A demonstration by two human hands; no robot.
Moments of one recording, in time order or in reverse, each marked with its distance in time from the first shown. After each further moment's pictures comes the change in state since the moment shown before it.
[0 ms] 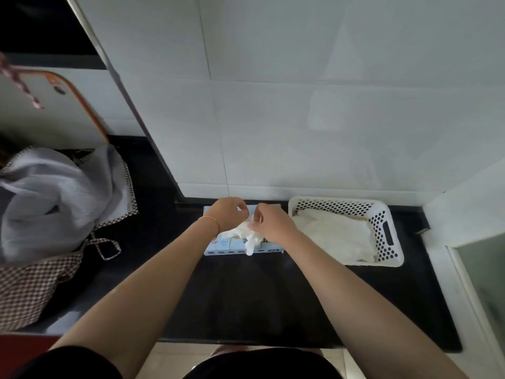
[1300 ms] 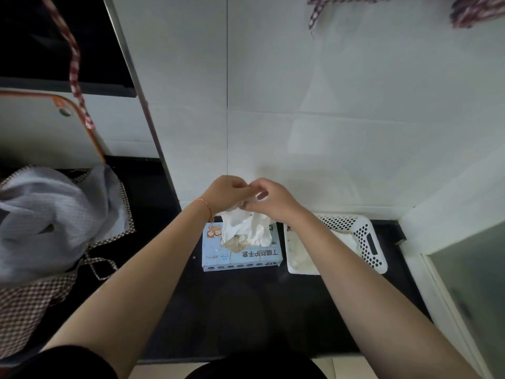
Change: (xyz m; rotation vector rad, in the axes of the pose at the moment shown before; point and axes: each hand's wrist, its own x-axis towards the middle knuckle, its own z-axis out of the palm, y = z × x) left_hand -0.027 0.038 -0.084 -0.389 0.065 0.179; right_hand -0.019 -0.063 -0.076 0.352 0.133 -0.171
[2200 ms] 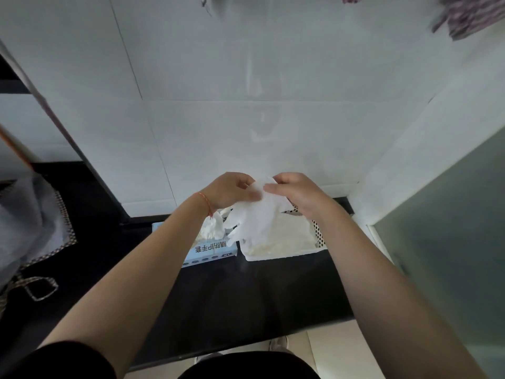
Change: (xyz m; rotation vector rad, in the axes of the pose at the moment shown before) left_hand 0.015 0.062 0.093 -0.130 -0.336 0.139; right_hand -0.077 0.070 -0.116 0.379 0.154 0.284
